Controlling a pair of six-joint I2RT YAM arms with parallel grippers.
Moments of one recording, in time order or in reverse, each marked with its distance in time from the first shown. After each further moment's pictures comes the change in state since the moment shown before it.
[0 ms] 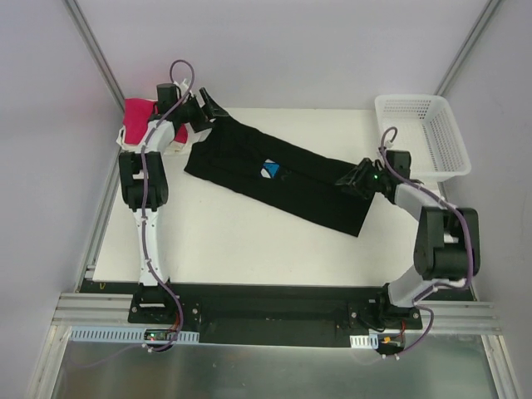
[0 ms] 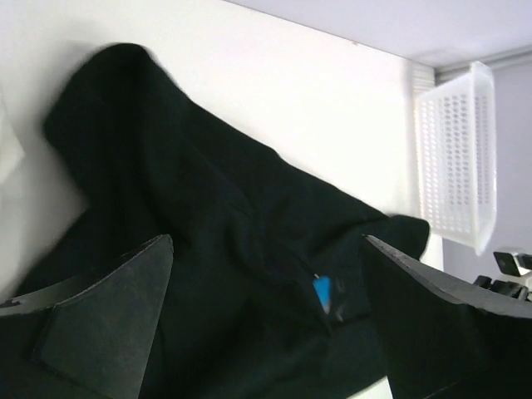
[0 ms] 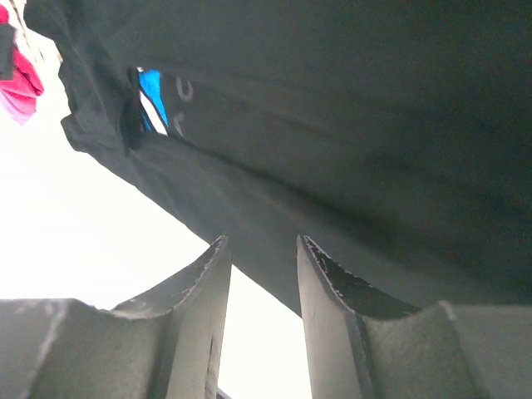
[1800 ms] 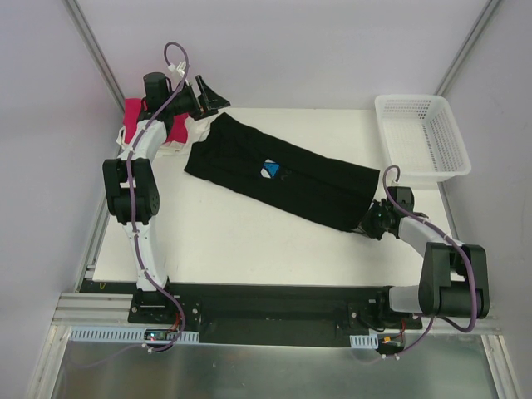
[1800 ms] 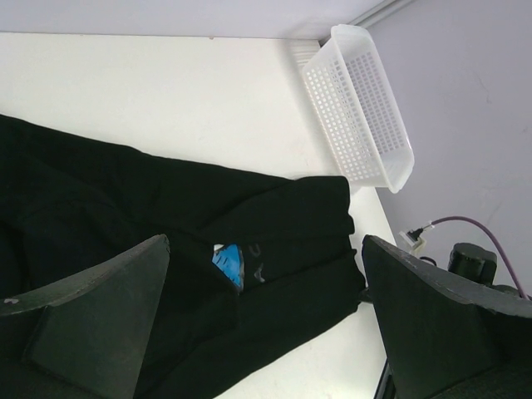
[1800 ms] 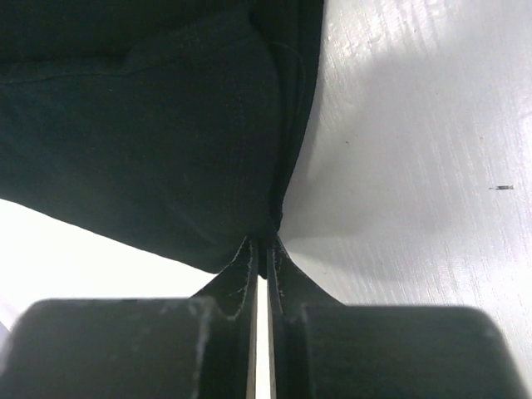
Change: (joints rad) left arm 0.000 -0.328 -0.278 0.208 0.214 -0.049; right arm -0.037 -0.323 -0.388 -0.193 0.260 -0.100
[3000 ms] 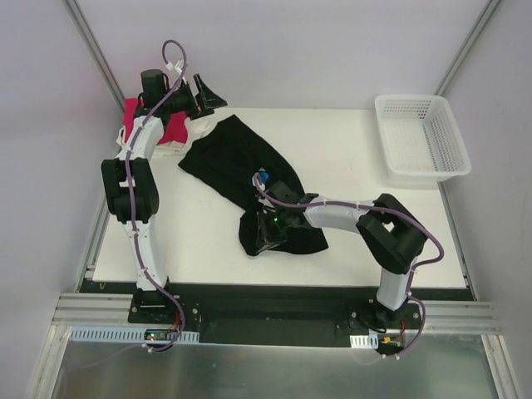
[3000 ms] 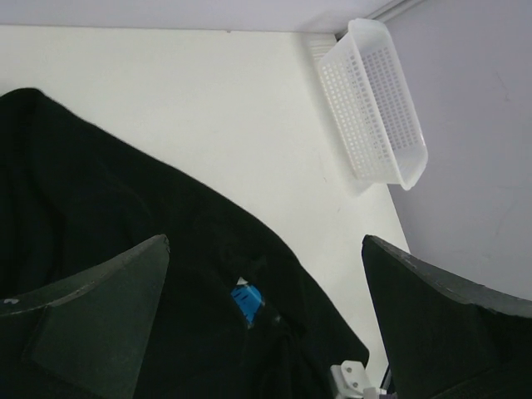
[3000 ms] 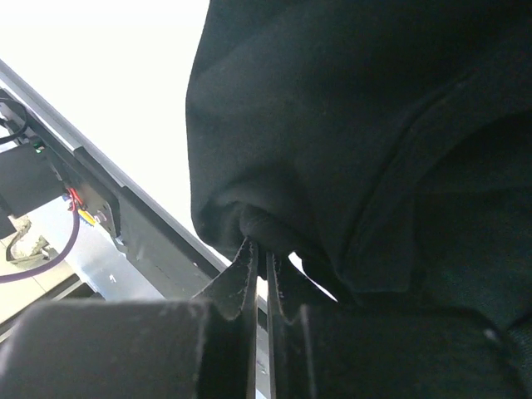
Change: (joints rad) left arm 0.012 0.023 0.075 -0.104 -0.001 0.048; right arm 0.911 0.503 0.534 -0.020 -0.166 0.094
